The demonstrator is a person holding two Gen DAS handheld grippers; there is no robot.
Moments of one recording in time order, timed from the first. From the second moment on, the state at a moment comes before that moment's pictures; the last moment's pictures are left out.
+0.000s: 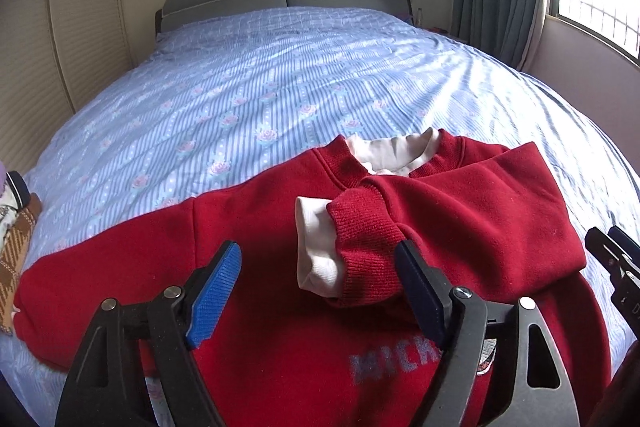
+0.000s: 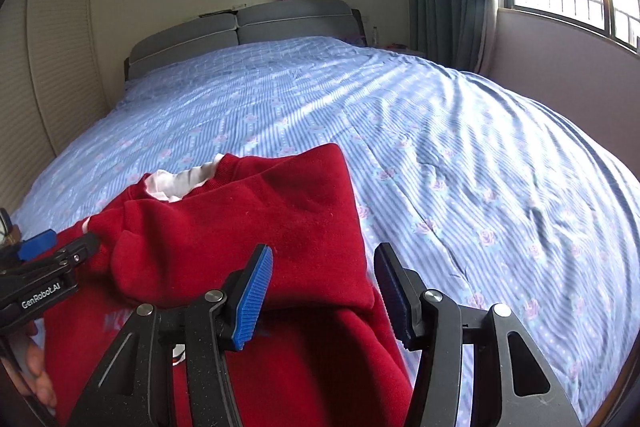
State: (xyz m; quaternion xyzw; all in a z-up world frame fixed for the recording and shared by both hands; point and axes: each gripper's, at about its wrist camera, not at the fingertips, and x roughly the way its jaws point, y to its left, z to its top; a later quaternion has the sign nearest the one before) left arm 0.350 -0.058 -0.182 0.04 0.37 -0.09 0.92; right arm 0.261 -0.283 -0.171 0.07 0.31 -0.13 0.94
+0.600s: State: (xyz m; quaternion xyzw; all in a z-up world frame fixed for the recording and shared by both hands) left arm 0.336 -0.041 -0.204 0.01 0.39 -0.09 0.91; right arm 0.258 -0.296 -0.180 0.10 0.31 -0.13 0.94
